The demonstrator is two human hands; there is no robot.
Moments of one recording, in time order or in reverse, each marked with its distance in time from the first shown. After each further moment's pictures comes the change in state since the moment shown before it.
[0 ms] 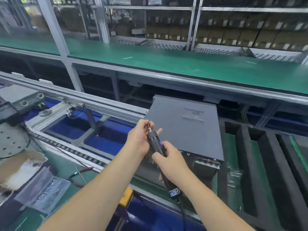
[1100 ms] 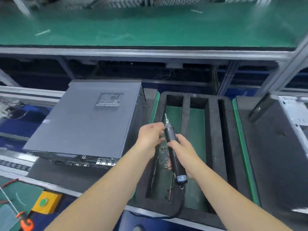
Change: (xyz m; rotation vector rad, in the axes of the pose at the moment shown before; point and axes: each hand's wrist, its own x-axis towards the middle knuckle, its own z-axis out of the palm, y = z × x) left_hand 0.031 -0.309 0.237 0.710 0.074 -0.175; right_hand 0.014 0.243 -0.314 0.579 0.081 0.338
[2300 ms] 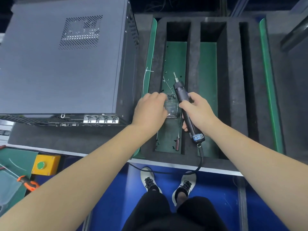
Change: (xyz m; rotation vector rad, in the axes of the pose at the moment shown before) left_hand 0.023 -0.096 -0.050 1.509 -0.184 0.731; right_hand 0.037 0.084 -0.016 -0.184 0.164 0.067
